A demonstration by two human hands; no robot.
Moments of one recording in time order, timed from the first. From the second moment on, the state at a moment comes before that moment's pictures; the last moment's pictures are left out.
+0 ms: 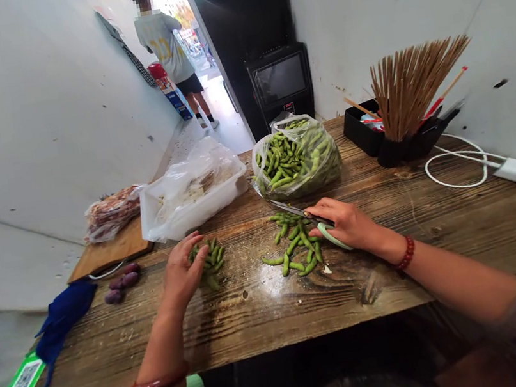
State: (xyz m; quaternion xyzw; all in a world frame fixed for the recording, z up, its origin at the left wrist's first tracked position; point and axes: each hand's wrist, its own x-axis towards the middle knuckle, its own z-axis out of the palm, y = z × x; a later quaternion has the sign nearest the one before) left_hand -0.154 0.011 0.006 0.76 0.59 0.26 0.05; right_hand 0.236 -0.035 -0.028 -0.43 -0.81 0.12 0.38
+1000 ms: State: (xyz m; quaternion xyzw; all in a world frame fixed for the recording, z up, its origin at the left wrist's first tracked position) left_hand 0.047 -0.007 0.001 0.92 0.37 0.09 0.05; right_hand 0.233 -0.032 -0.024 -0.44 -0.79 0.13 0.41
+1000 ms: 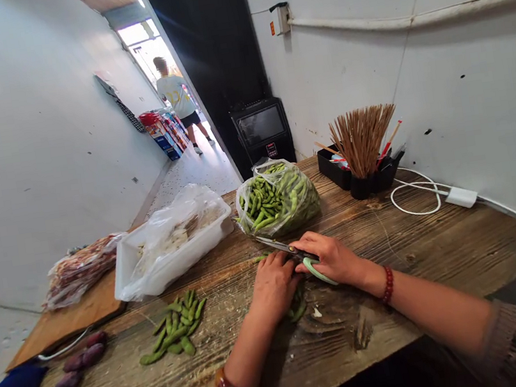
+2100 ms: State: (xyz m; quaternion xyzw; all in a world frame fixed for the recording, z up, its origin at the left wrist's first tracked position) left_hand 0.007 -0.004 0.022 0.56 0.41 0.42 0.58; right_hand 0.235 -0.034 -0.019 -0.41 -0.79 0.19 0.42
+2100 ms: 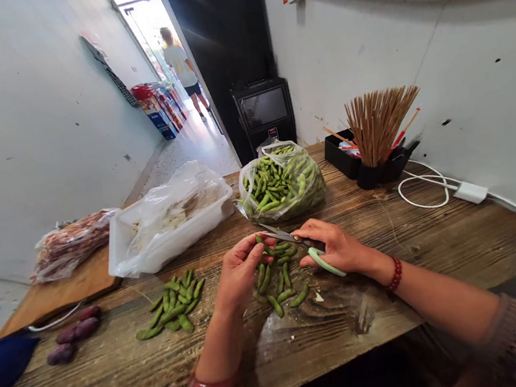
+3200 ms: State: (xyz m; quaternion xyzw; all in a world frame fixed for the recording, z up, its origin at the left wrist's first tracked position) left_hand 0.008 0.001 0.011 0.53 0.40 0.47 0.58; right_hand 0.239 -0.033 -0.027 -0.39 -0.79 0.18 0.44
